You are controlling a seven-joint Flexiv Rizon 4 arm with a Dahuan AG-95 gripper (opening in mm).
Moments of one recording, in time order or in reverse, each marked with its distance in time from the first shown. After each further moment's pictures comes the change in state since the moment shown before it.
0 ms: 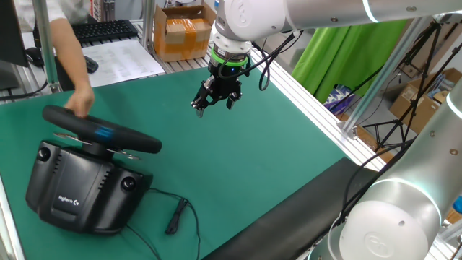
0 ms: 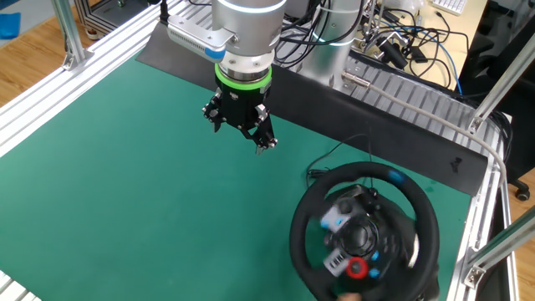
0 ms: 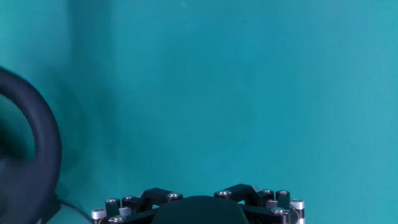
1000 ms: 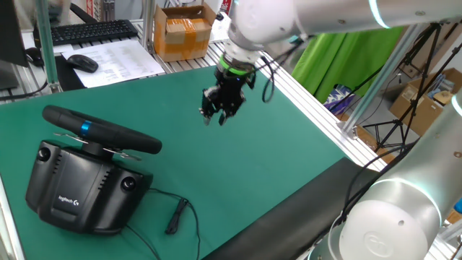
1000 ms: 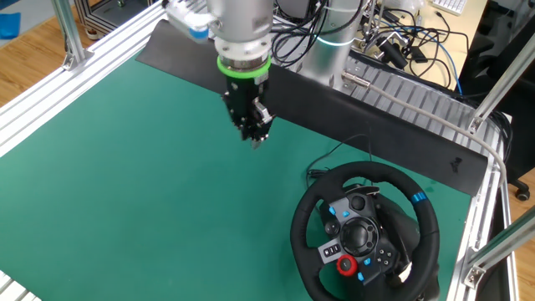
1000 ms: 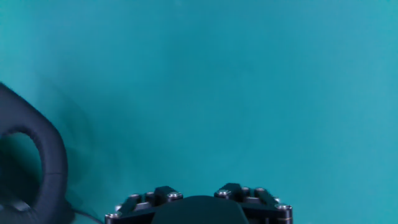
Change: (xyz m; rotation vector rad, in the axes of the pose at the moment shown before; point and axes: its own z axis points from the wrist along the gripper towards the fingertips) arm 0.040 0.018 0.015 -0.201 0.003 0.369
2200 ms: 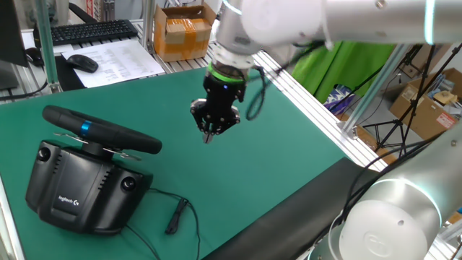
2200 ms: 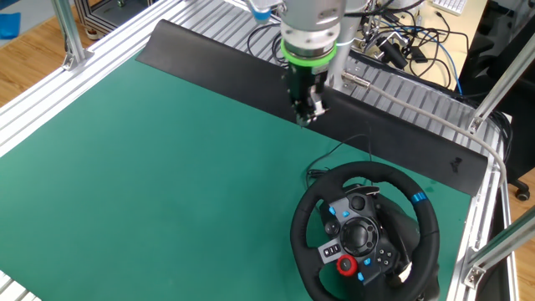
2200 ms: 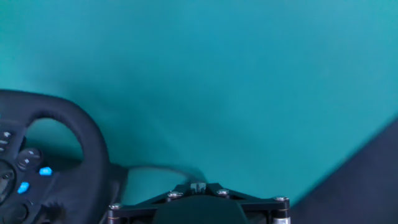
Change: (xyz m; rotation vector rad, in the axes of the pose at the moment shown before) arm 0.097 0.057 -0.038 0.152 0.108 0.322
